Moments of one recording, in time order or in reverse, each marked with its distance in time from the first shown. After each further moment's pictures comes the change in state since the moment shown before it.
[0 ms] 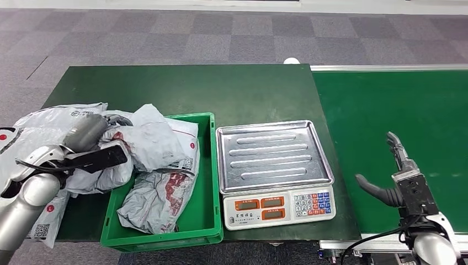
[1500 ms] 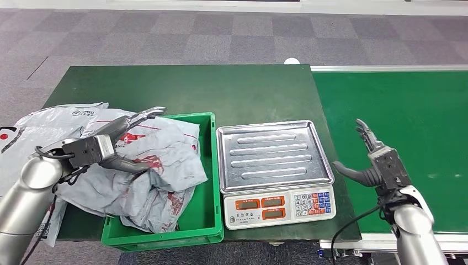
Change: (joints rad) left arm -0.122 -0.127 -0.001 0.043 0.480 -0.413 -0.189; right arm -0.223 0.028 0.128 0.202 -0.026 0.125 -0.004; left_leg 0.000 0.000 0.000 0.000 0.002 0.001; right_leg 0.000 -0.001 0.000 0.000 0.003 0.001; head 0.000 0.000
